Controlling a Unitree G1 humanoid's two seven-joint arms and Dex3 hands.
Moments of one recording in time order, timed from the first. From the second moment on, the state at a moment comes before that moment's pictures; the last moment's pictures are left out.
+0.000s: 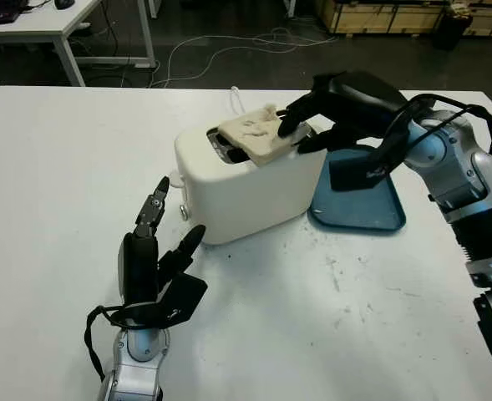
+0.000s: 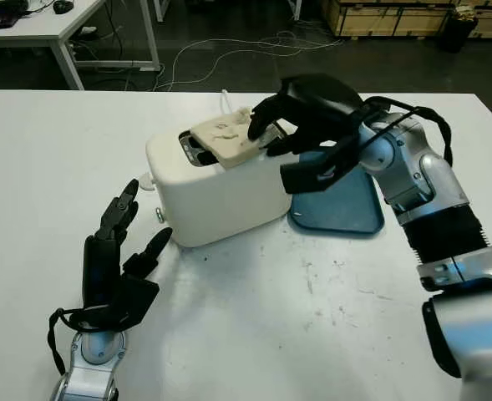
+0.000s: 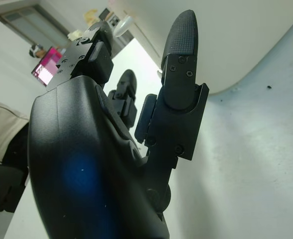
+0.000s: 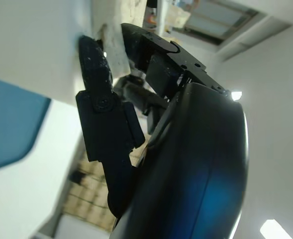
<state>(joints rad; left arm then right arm) 0.19 -0.03 -0.13 -0.24 0.45 -0.08 0.30 -0.83 -0.67 0.31 0.29 -0.65 -0.36 0.33</state>
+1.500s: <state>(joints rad) 0.20 -0.02 -0.12 -0.24 0.45 -0.09 0.30 -0.62 -0.54 0.27 0.32 -0.72 -0.48 0.01</state>
